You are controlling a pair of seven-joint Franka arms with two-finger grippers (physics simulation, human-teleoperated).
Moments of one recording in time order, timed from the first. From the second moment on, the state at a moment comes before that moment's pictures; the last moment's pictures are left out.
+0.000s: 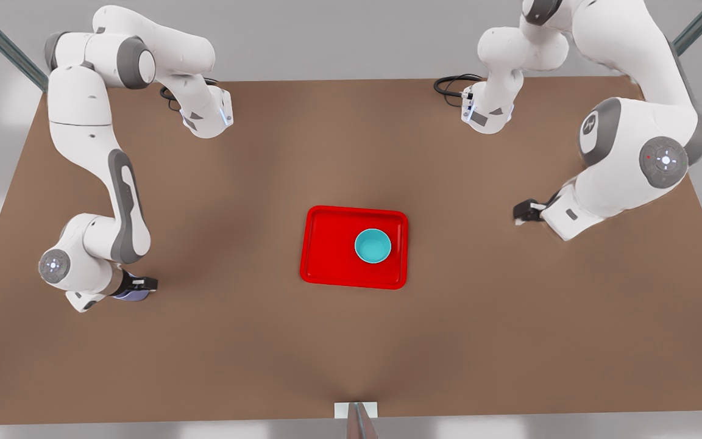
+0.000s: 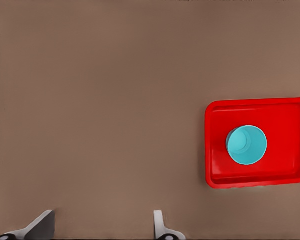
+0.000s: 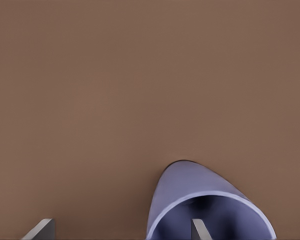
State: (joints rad) left arm -0.14 0.21 0.00 -1.36 -0.05 1.48 -0.02; right arm -0.04 0.59 -0.10 -1.70 0.09 2.20 -0.20
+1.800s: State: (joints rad) left arm -0.13 0.23 0.01 -1.34 0.05 1.42 -0.01; right arm 0.41 0.48 -0.04 -1.72 0.11 2.29 -0.06
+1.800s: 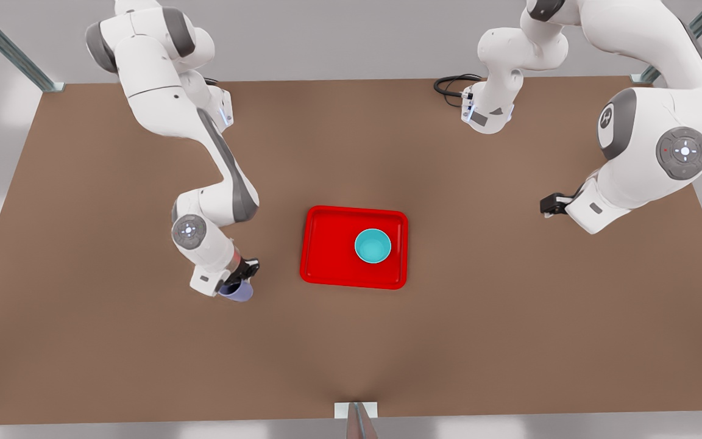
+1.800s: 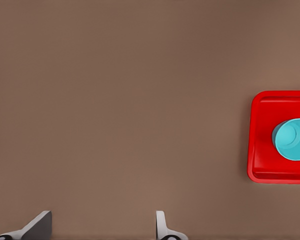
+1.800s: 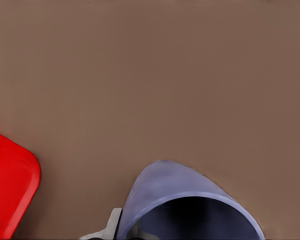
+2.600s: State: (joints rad) left arm -0.12 0.24 0.03 -1.34 0.05 1.42 -0.01; right arm 0.74 0.69 0.01 -1.60 0.03 2.34 0.57
